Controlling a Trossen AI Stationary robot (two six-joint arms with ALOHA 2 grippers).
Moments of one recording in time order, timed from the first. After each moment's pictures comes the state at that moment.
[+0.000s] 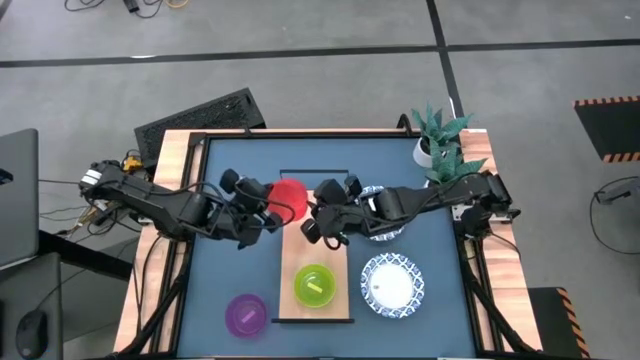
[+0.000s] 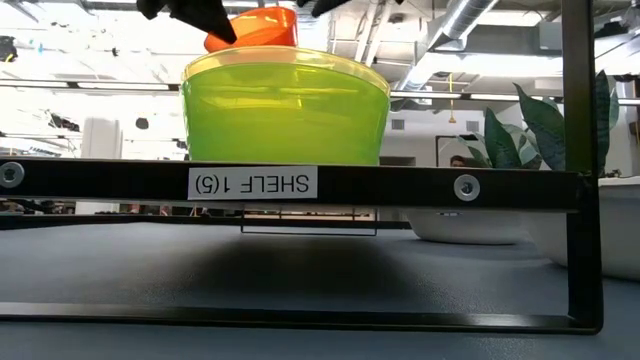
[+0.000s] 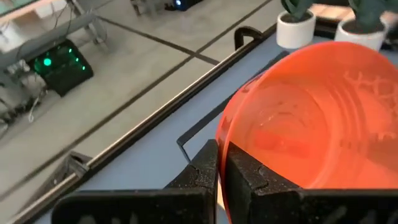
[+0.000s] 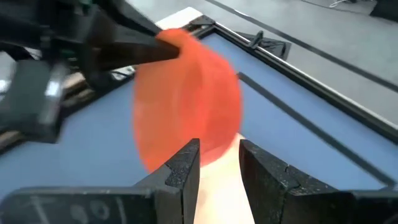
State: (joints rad) left arm -0.32 1.27 1.15 -0.74 -1.03 -0.61; right arm 0.23 1.84 1.86 -0.80 0.71 0.67
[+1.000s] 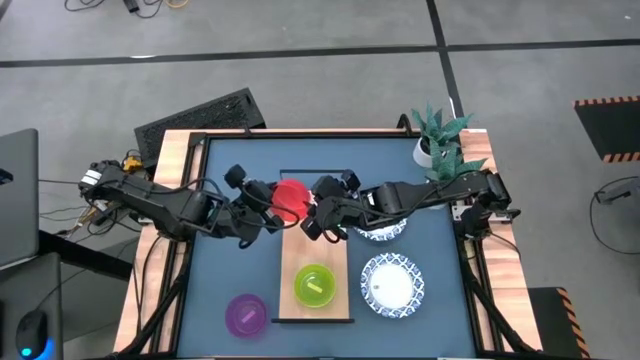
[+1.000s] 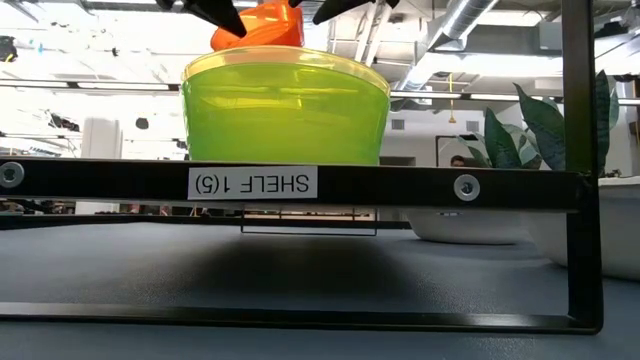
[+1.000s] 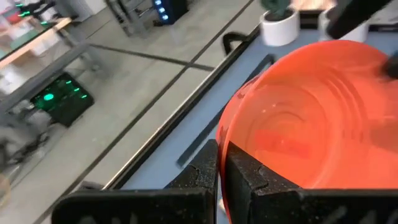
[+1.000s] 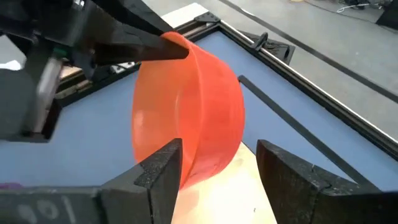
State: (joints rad) left arm -0.30 1.27 1.15 -0.63 -1.01 -0.35; right arm 0.19 1.84 1.86 -0.79 0.67 0.59
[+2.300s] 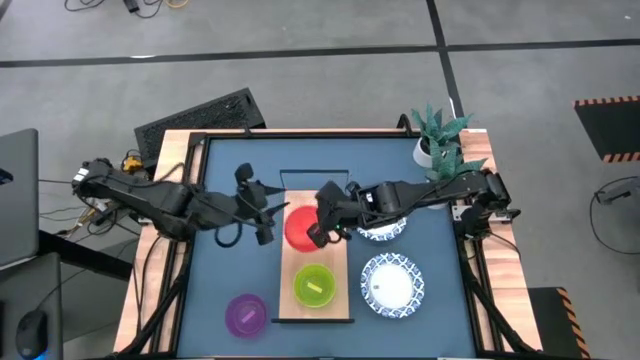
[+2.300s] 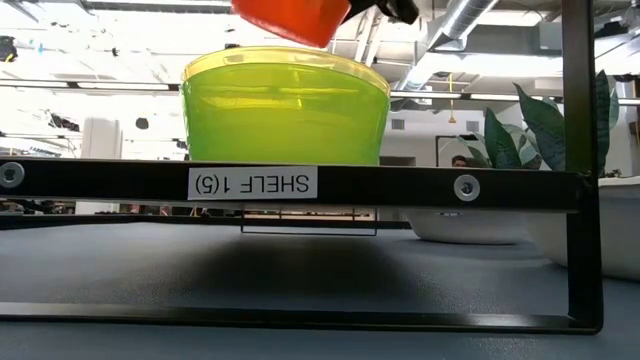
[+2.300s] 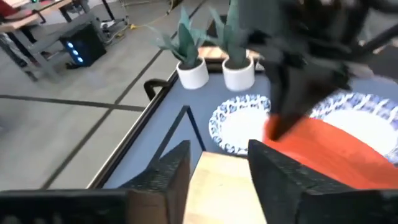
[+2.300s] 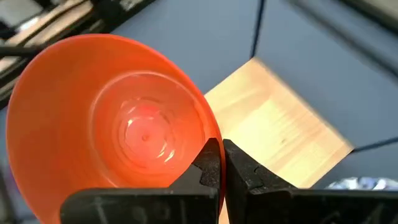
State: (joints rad) left arm -0.31 1.14 1.15 -0.41 -0.70 -0.08; right arm 0.21 1.84 1.86 -0.94 0.40 0.79
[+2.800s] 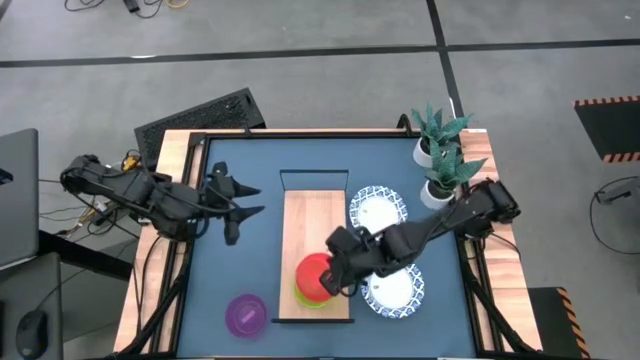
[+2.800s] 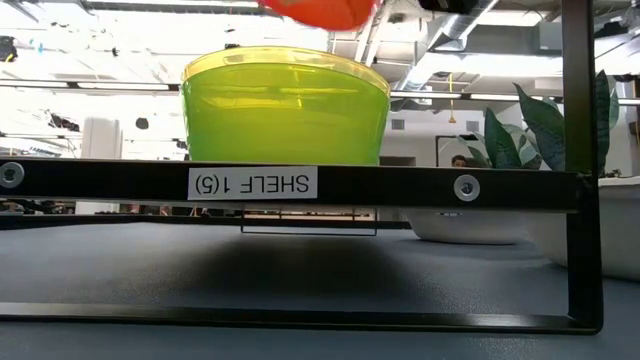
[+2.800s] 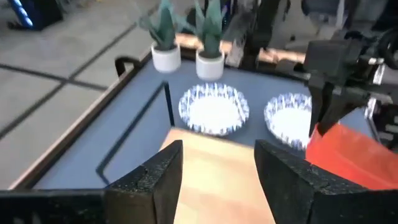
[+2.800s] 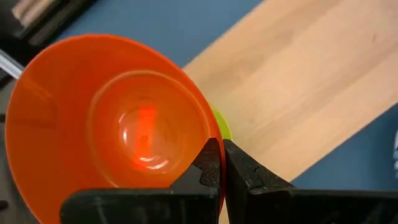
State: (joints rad) left arm -0.35 0.96 1.15 -0.63 -0.59 -0.32; right arm 0.42 1.84 1.71 -0.86 0.36 1.06
